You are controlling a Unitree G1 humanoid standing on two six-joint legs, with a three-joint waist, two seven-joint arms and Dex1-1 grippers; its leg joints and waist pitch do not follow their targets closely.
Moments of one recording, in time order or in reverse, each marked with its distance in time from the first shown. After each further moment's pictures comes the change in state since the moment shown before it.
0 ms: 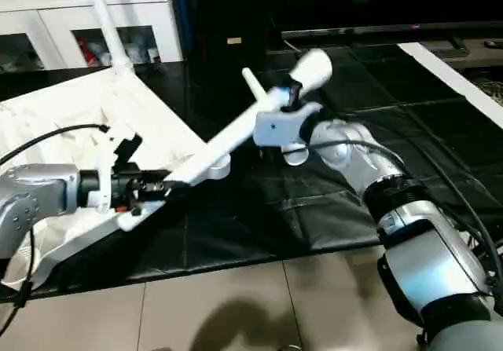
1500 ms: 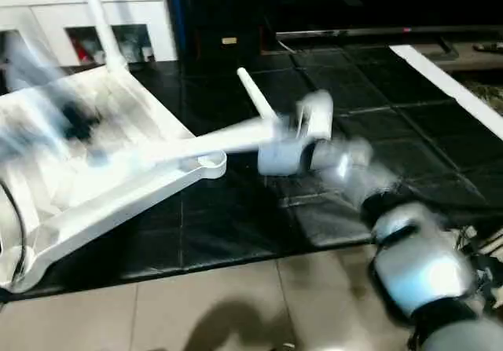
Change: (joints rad) left arm -0.146 0.022 0.288 0.125 -0.064 -0.337 -0.024; right arm 0.039 0.050 0.024 0.194 -0.028 -0.094 0.019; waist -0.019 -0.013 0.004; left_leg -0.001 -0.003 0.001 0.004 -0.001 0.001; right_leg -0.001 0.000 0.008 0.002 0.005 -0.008
